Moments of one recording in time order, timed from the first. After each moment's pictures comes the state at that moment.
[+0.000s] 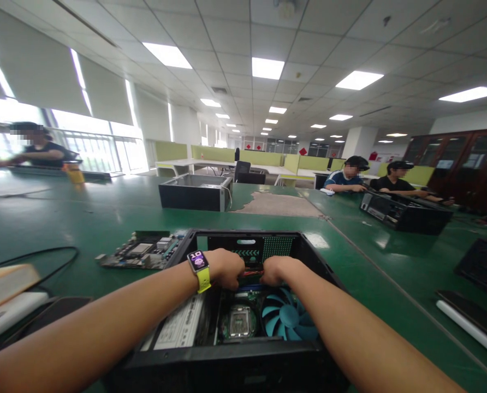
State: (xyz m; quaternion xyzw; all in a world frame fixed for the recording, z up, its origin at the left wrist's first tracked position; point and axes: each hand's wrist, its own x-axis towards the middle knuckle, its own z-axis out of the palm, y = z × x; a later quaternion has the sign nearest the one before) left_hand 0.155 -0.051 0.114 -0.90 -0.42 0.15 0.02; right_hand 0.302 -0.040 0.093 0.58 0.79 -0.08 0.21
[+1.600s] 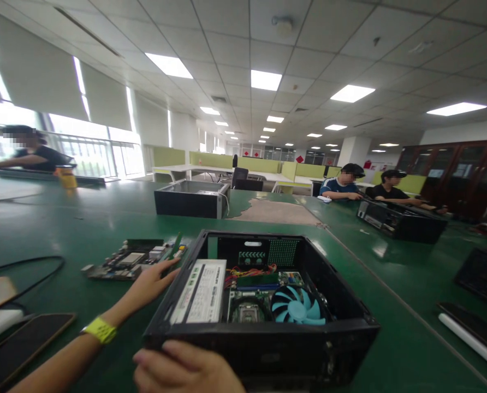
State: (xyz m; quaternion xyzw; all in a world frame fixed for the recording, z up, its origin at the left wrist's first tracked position) left_hand -0.018 -0.016 0.017 -0.74 -0.60 -0.28 -0.05; right_hand 0.213 -0.151 0.017 0.11 0.93 0.28 -0.23
